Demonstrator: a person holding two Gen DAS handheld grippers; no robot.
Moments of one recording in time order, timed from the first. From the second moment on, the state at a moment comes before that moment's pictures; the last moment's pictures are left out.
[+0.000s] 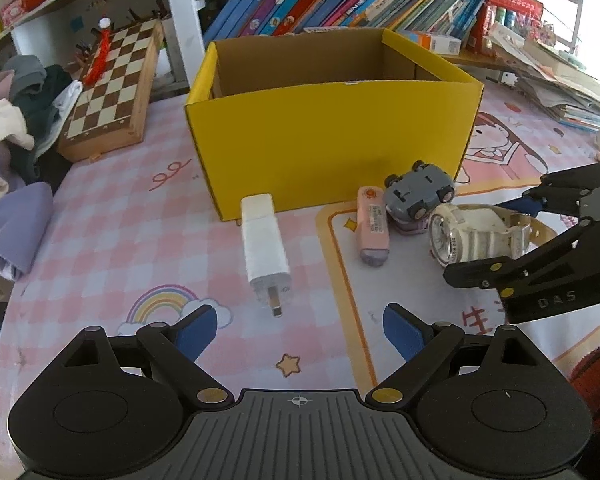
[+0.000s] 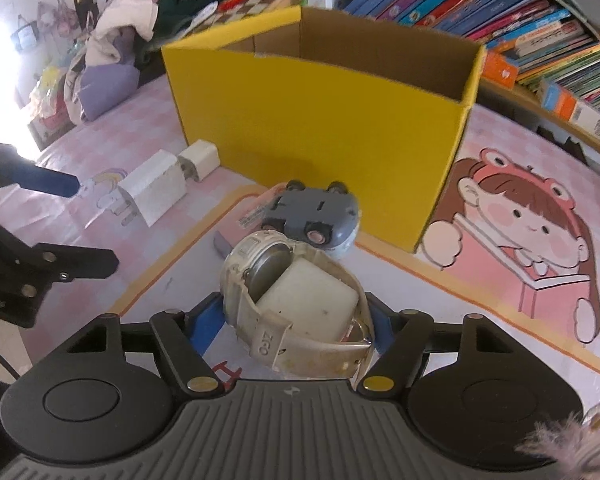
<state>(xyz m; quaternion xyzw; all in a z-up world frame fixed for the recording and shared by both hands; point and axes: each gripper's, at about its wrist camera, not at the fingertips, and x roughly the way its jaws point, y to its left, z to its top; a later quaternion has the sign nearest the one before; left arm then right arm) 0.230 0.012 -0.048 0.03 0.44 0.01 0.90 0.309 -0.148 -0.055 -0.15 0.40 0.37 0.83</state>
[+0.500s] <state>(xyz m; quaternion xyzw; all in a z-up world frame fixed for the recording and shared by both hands) 0.232 -0.004 -0.048 0.04 0.43 -0.01 0.90 0.294 -0.162 -0.040 -0.13 0.36 0.40 0.84</state>
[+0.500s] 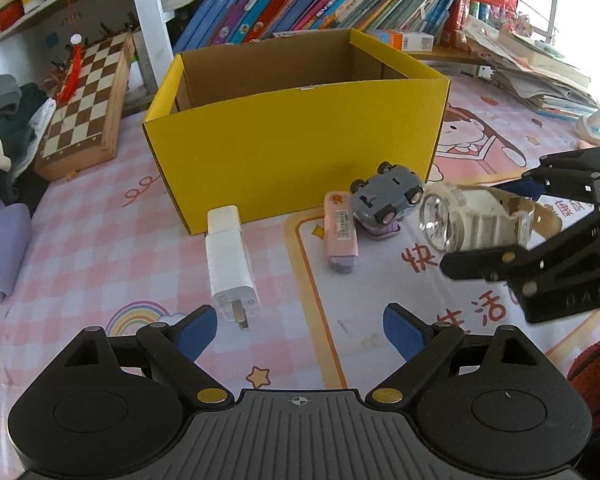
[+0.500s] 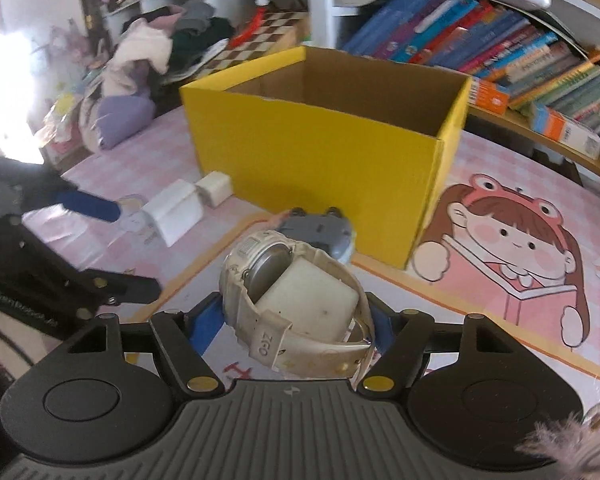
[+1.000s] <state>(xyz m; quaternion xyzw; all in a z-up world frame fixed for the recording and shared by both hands) 0.222 0.002 -0.043 0.04 0.42 0.00 0.91 0.289 -0.160 -0.035 -0.13 0.35 0.39 0.84</state>
